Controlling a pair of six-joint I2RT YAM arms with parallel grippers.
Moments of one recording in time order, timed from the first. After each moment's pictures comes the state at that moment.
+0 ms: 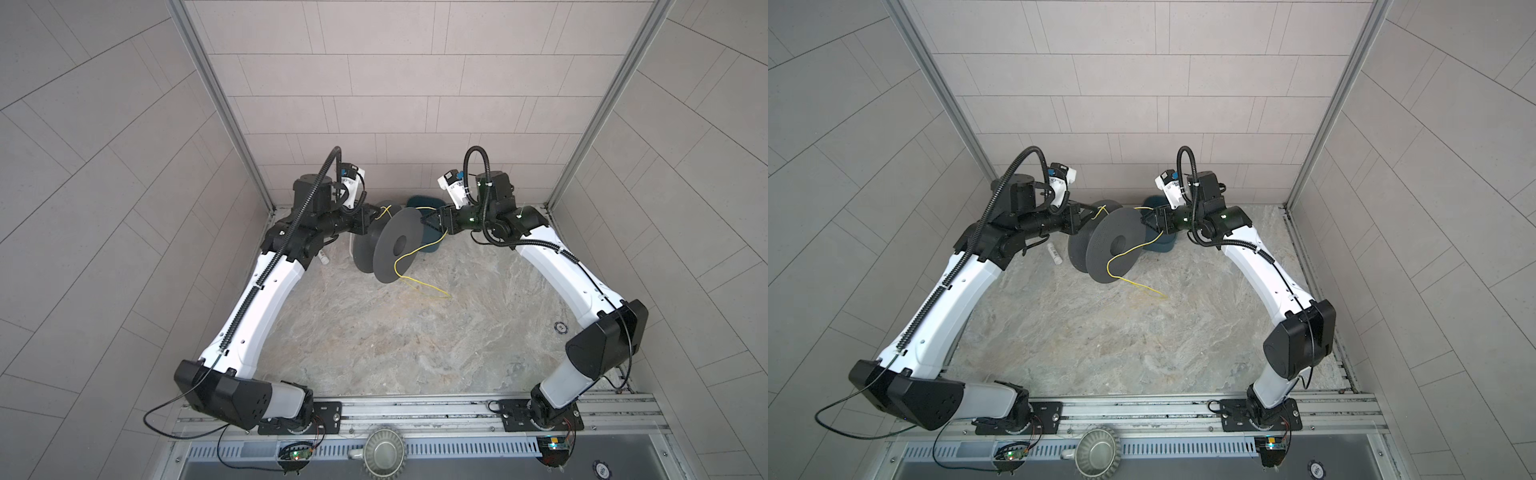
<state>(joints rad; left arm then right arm) -0.28 1.38 1.58 -0.60 0.43 -0.21 0.35 1.64 1.71 -0.62 -0.57 0.19</state>
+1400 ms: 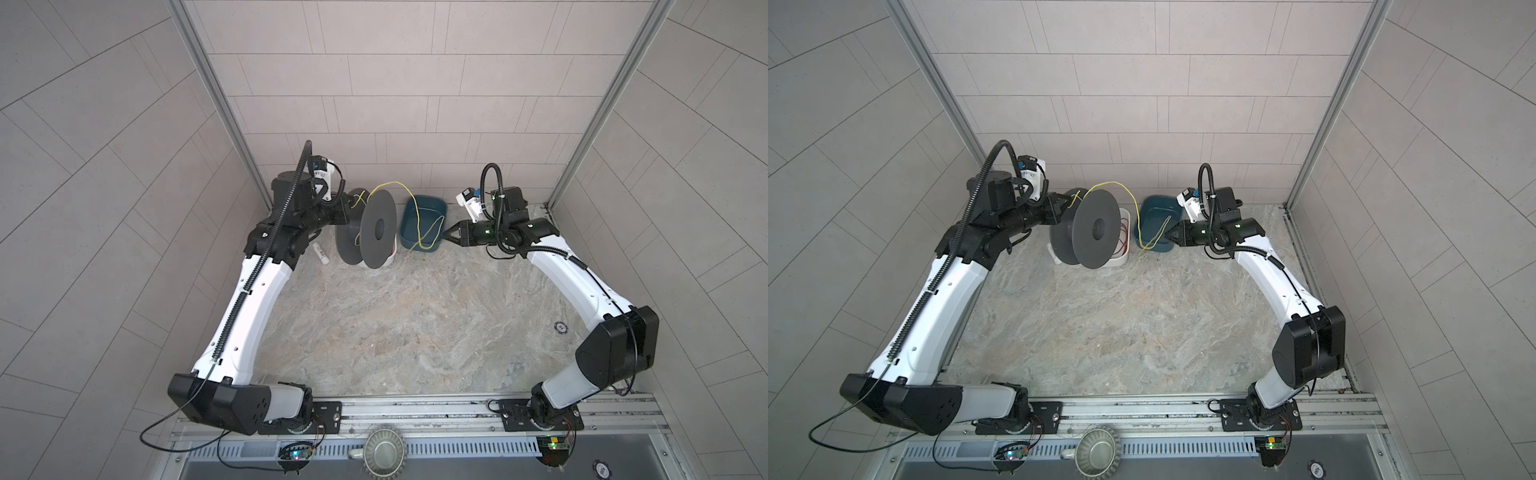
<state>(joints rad) -0.19 1.35 1.59 -0.59 0.29 -0.28 0.25 1.56 1.48 -0.62 -0.60 0.25</state>
